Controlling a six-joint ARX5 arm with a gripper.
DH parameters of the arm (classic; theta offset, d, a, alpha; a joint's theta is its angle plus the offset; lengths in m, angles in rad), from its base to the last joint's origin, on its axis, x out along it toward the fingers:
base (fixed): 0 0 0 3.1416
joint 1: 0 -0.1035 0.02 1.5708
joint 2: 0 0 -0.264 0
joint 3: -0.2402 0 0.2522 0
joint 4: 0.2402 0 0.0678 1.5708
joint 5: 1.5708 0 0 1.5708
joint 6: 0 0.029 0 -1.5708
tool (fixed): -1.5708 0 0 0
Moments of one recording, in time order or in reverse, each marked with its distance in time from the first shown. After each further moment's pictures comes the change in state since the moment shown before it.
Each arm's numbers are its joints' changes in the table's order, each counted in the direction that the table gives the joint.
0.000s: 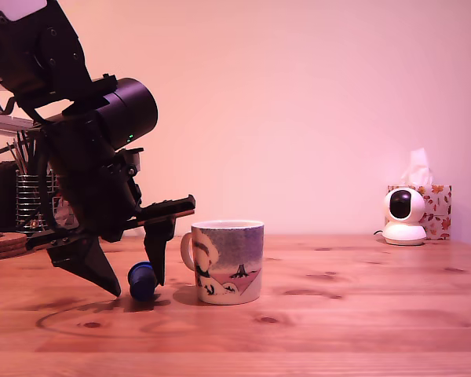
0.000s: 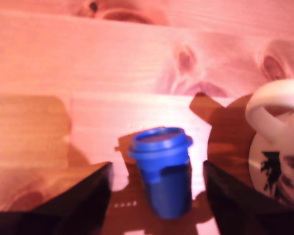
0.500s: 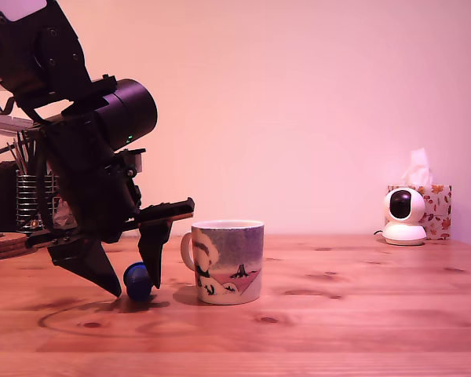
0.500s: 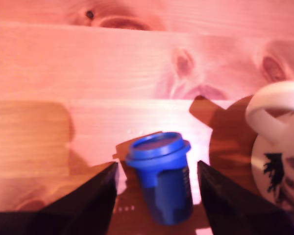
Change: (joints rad) arm 0.000 0.000 0.000 0.018 0.003 0.053
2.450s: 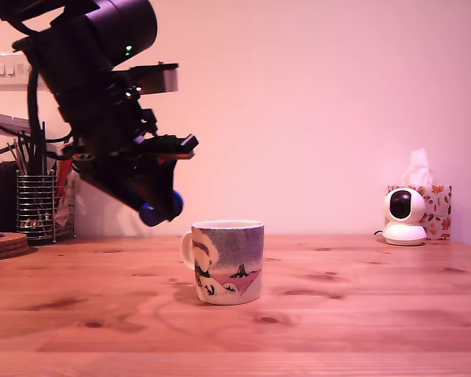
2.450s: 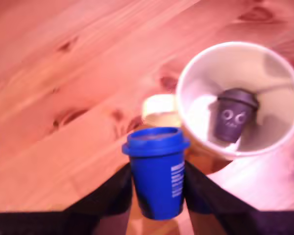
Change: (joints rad) arm 0.088 -0.226 0.000 0.037 0.009 0.534
